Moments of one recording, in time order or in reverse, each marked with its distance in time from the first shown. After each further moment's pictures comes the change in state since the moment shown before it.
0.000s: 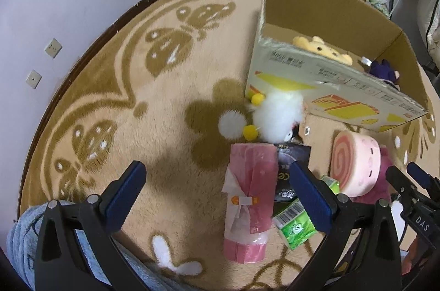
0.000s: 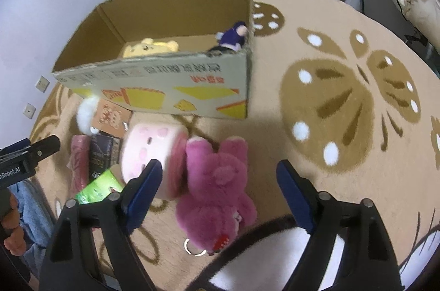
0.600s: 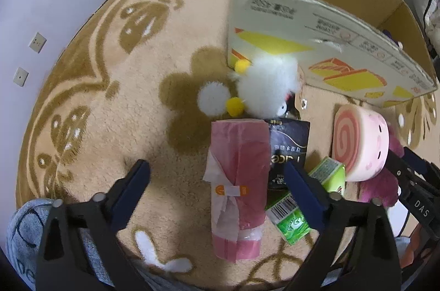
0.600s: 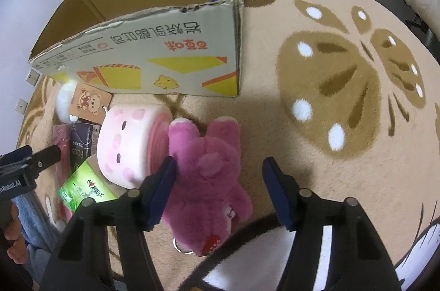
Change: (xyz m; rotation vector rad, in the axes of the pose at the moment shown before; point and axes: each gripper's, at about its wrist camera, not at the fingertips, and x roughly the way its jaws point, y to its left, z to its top) left arm 0.032 -0.015 -0.008 0.058 0.107 -0.035; right arm 0.027 -0.009 -0.003 0.020 0.097 -0.017
